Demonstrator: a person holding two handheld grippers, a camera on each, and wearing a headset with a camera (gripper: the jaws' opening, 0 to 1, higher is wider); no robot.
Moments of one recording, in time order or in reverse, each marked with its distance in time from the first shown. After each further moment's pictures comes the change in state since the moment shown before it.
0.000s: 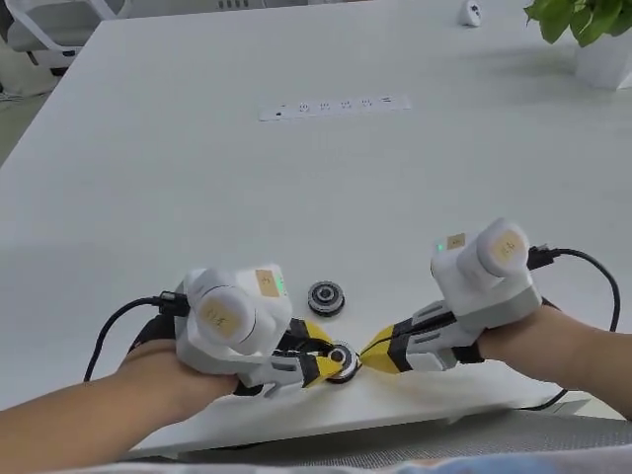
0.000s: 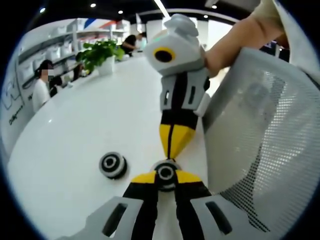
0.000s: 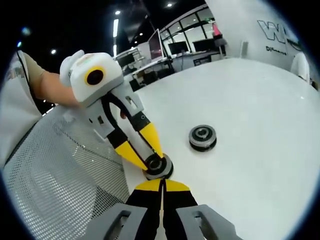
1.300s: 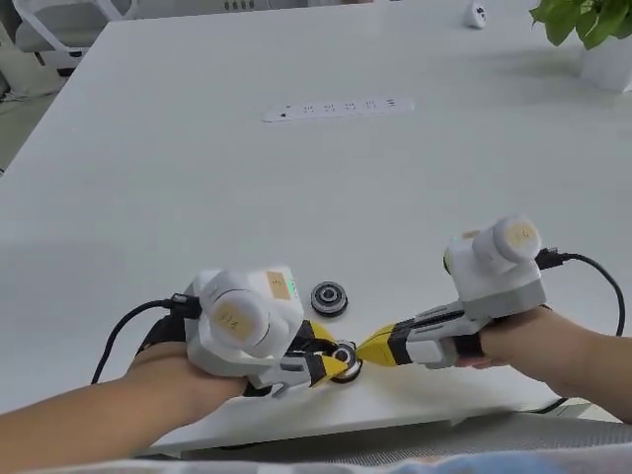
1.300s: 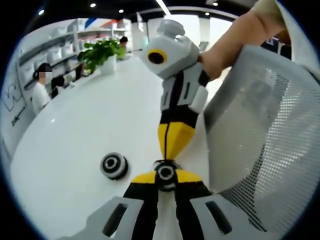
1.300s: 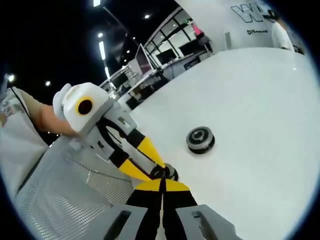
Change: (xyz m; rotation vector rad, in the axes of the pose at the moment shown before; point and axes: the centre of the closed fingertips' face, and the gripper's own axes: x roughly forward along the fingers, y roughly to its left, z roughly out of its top) left arm 0.002 0.001 0.001 0.008 0.019 0.032; right arm -0.002 0.003 0.014 0.207 -0.121 0.072
